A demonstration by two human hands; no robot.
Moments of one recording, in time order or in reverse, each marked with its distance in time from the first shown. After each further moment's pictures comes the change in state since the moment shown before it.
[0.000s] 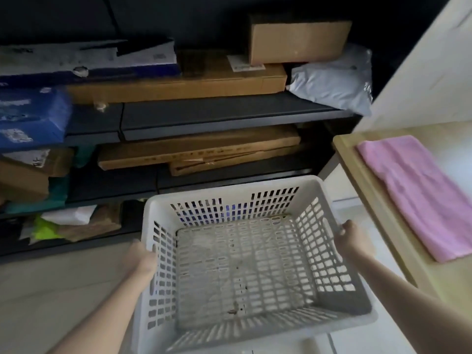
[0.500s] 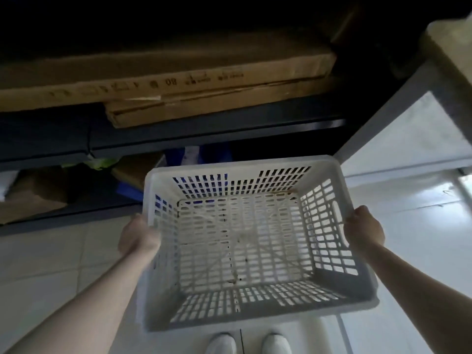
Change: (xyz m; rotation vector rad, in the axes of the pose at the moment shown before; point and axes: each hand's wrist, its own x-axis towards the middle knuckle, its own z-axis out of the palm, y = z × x) left_hand 0.125 0.031 0.243 0.205 0.063 0.018; right_hand 0.188 0.053 0.212 0.020 -0.019 0.065
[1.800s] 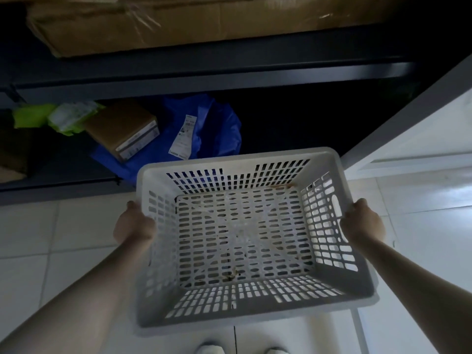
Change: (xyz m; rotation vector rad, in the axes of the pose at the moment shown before) left_hand 0.087 -0.022 0.152 0.045 0.007 -0.063; right_hand 0.079 0.012 0.144 -0.129 -0.009 -0.092
